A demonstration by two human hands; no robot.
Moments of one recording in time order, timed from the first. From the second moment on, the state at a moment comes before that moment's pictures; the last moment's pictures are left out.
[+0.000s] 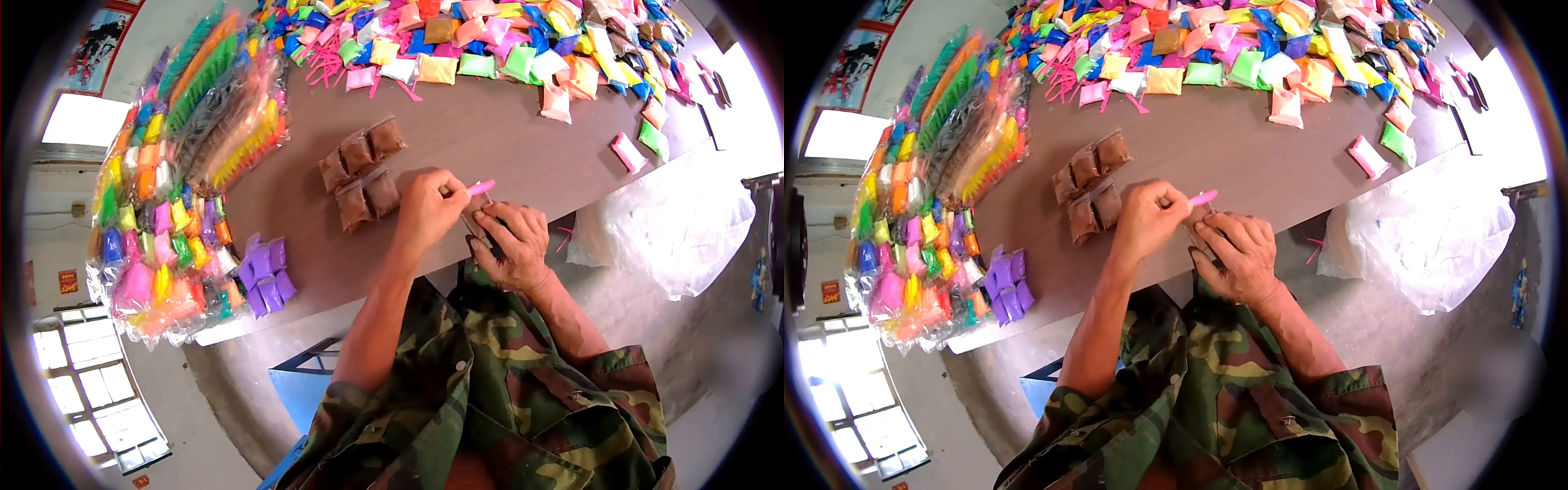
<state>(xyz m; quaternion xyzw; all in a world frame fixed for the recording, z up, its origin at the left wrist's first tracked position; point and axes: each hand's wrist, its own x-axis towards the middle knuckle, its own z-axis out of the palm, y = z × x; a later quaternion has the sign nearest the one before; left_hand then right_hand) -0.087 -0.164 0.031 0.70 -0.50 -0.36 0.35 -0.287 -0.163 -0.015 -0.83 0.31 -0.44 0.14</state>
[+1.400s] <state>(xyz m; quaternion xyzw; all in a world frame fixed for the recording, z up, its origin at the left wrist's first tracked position) -0.119 -0.116 0.037 0.70 -0.56 -0.25 0.37 -0.292 -0.168 -0.020 -0.81 0.27 -0.49 0.16</state>
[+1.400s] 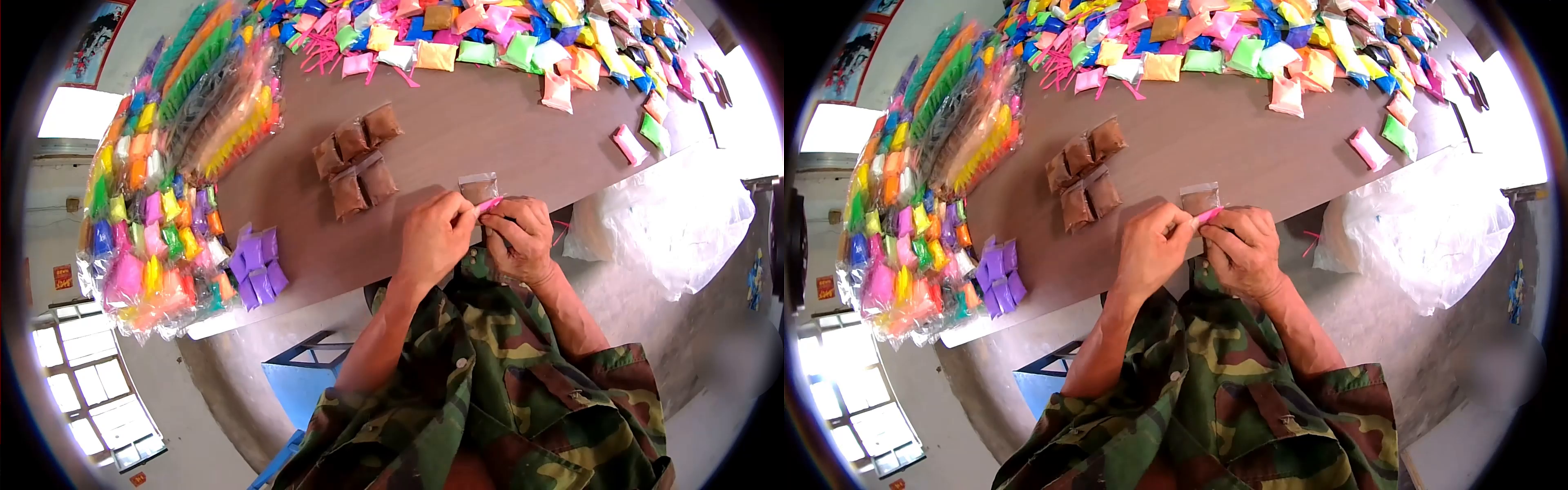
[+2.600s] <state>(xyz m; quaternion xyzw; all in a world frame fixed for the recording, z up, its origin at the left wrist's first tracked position) -0.106 -0.099 0.013 0.75 -0.51 -0.09 0.42 -0.283 -0.169 -0.007 -0.80 0.34 -0.46 0.17</state>
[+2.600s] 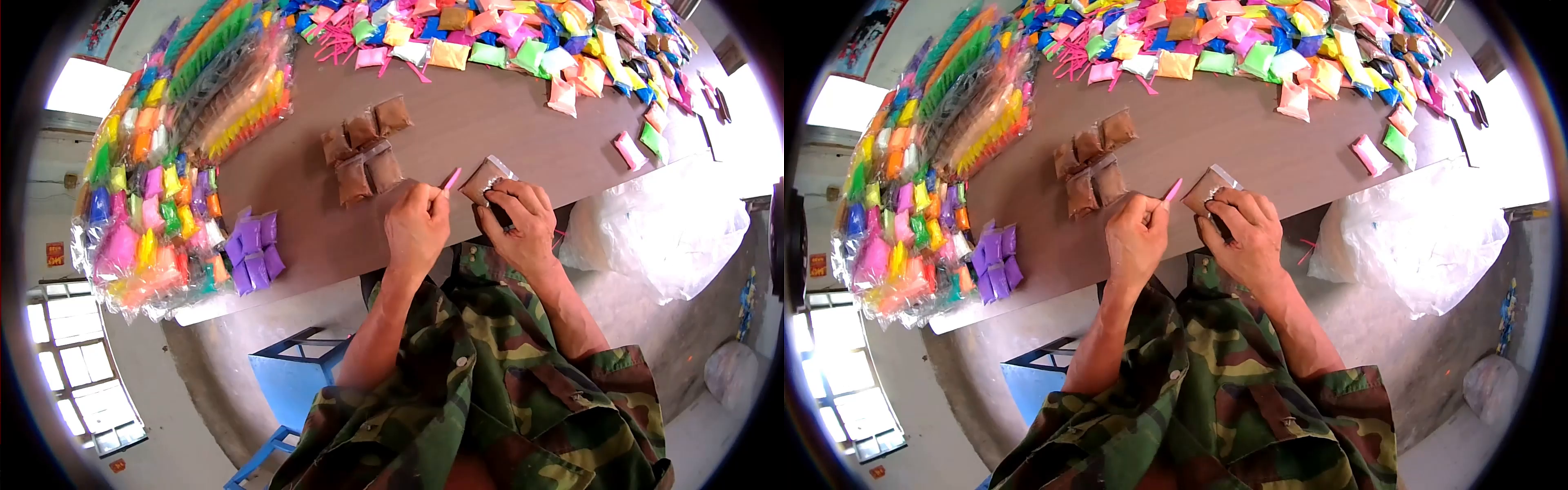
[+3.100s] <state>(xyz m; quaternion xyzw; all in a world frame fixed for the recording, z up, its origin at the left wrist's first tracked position) -0.088 -0.036 0.019 0.76 -0.46 -0.05 0.46 -0.296 -0.162 0.010 -0.84 0.34 -0.40 0.12</state>
